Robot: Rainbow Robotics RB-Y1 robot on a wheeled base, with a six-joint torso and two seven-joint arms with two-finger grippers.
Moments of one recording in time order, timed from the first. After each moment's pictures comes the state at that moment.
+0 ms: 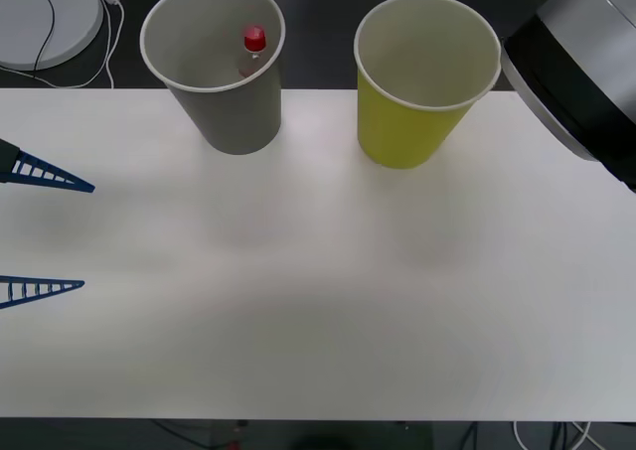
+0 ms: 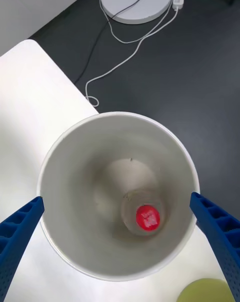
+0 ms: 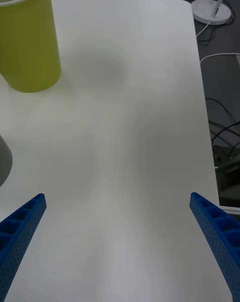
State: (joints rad) right arm -1.77 -0.27 0.62 -0.65 1.99 -1.16 -1.33; left arm 0.09 1.20 0.29 -1.85 -1.06 -1.36 0.10
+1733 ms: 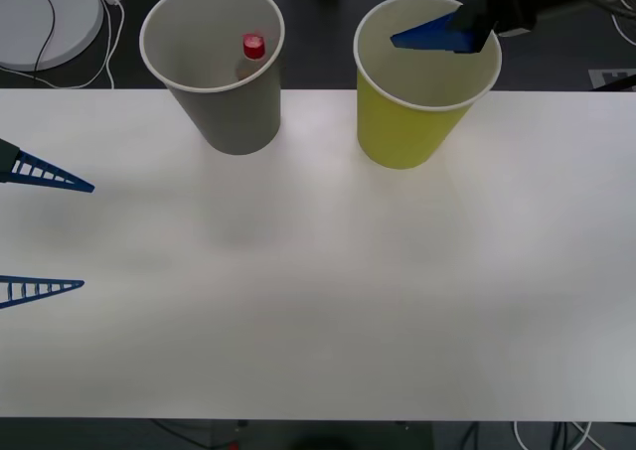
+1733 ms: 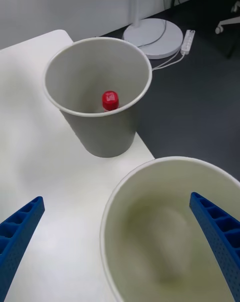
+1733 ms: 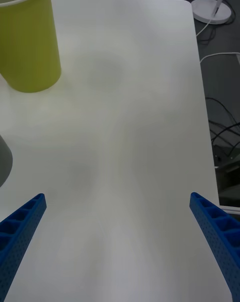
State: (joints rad) right arm -0.86 -0.98 0.17 -1.79 1.64 -1.22 -1.10; left arm 0.09 1.20 0.29 -1.85 -1.06 -1.36 0.10
